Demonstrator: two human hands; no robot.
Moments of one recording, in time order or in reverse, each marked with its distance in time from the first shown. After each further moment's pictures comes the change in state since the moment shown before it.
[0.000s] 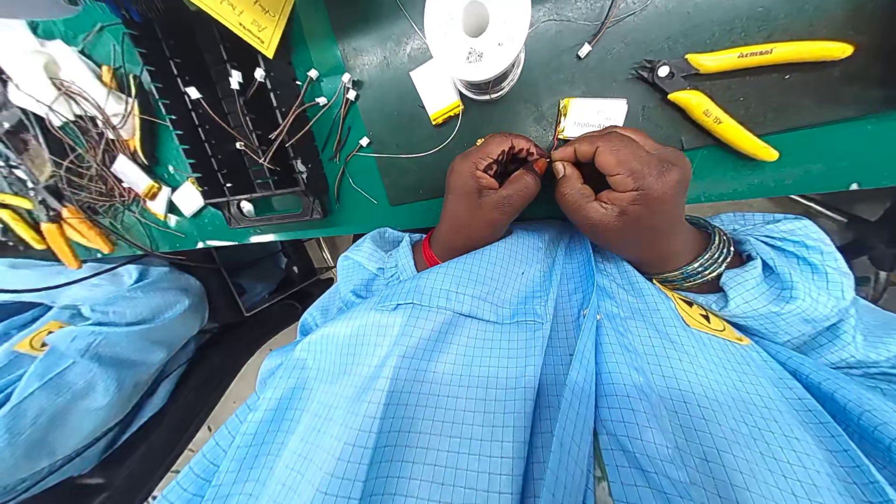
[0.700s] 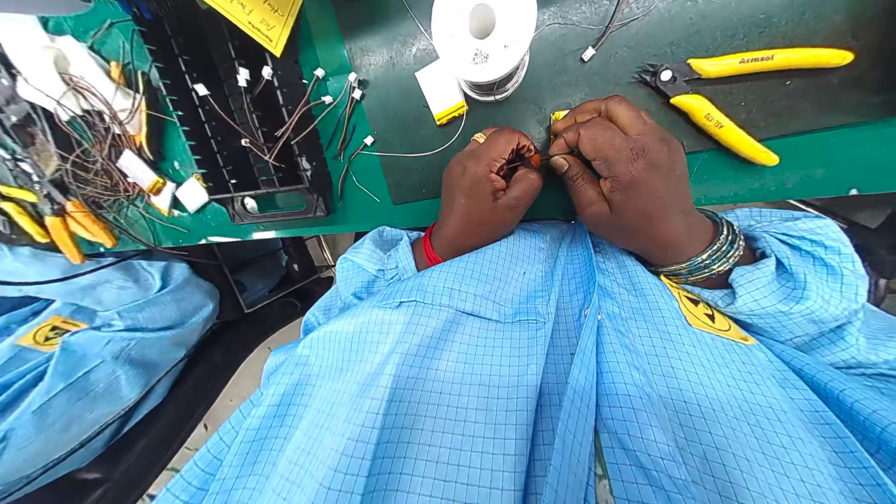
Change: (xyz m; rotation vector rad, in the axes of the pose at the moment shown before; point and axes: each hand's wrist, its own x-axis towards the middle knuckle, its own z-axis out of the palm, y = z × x) left_hand 0.004 -0.006 -0.007 0.415 0.004 0.150; right_hand 0.014 0.006 -0.008 -0.177 -0.237 0.001
